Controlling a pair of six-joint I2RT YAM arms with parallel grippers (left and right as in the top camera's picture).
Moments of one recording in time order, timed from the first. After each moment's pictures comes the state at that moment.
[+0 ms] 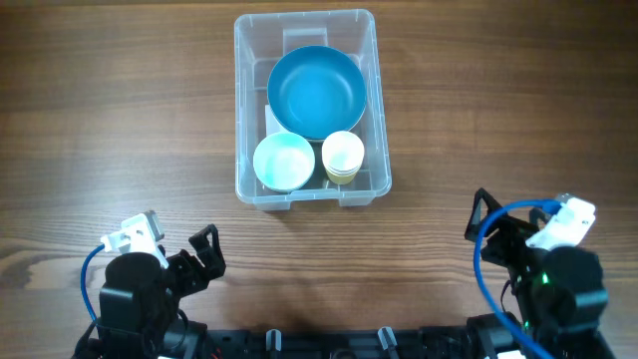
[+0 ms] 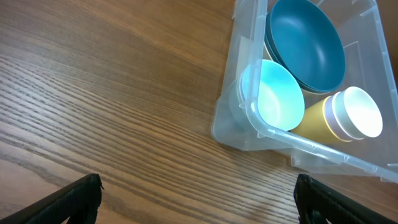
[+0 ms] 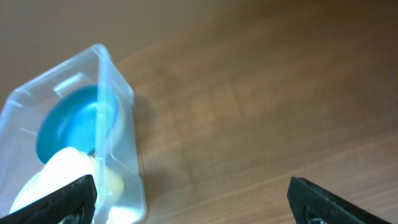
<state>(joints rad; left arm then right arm) -0.20 0.35 0.71 -1.07 -0.09 -0.59 0.14 0.33 0.68 -0.80 0.17 0.45</state>
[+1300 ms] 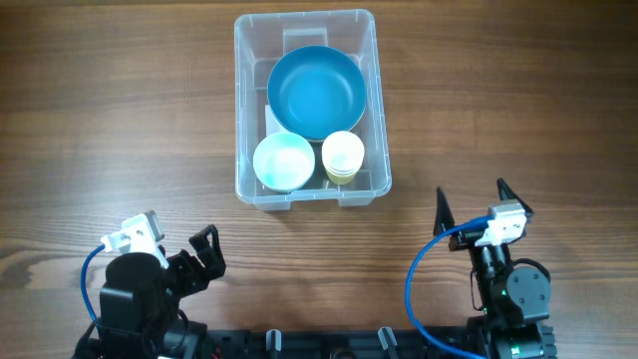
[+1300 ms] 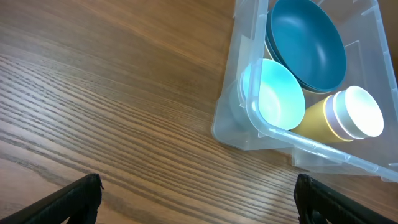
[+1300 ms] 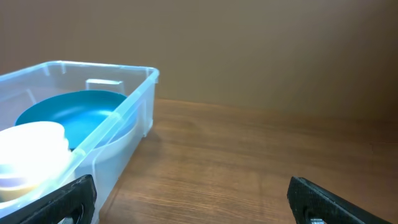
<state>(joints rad) -0.20 0.35 0.71 -1.07 -0.09 -0.59 0.12 0.02 0.03 -0.04 0.01 -0.04</state>
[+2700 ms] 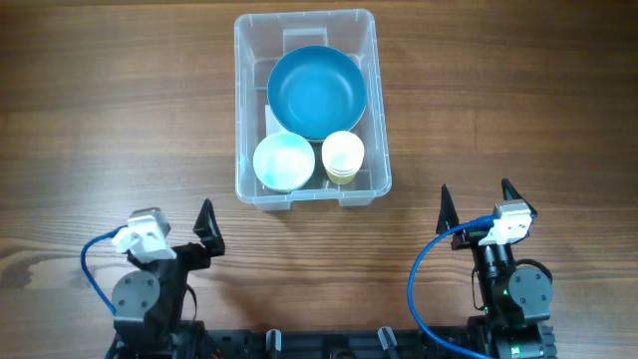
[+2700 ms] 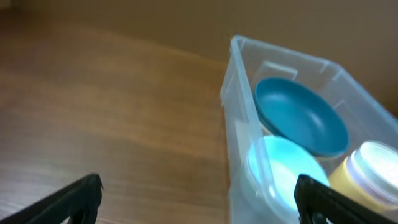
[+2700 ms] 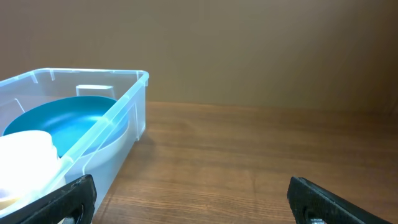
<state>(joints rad) -0.07 0.06 0.31 -0.51 -0.07 -0.27 0.09 0.02 0.03 -0.04 0.01 -0.02</state>
